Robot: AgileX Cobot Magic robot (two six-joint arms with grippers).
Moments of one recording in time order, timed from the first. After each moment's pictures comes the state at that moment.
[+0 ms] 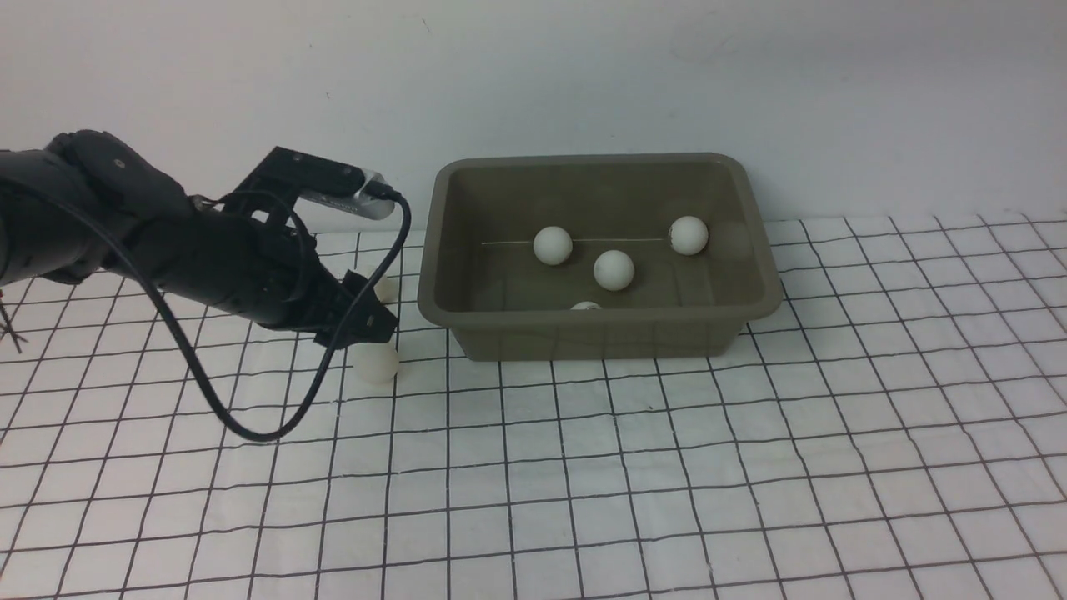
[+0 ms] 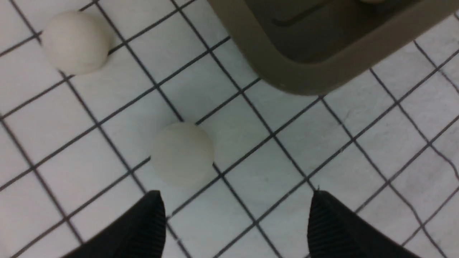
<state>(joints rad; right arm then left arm) 0.15 1.70 -2.01 0.50 1.15 -0.70 -0.06 1.79 -1.19 -0.76 0.63 0.94</state>
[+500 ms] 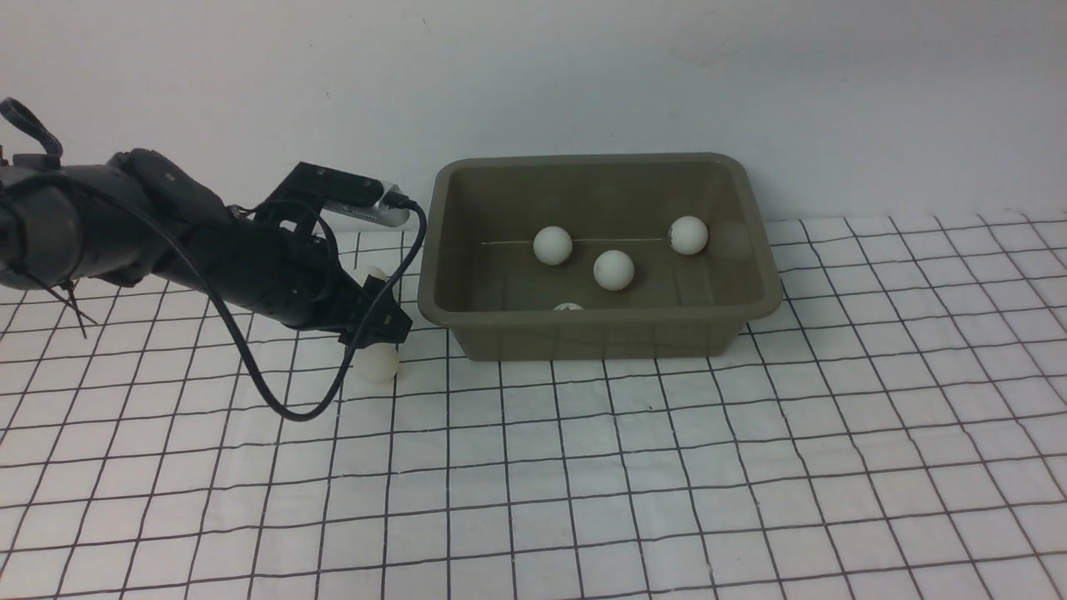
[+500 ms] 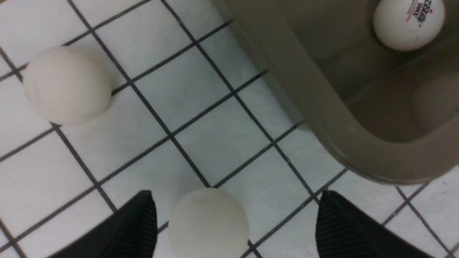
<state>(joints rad) 0.15 1.70 -2.01 0.50 1.16 -0.70 -0.06 1.95 -1.28 -0.80 0.57 0.98</state>
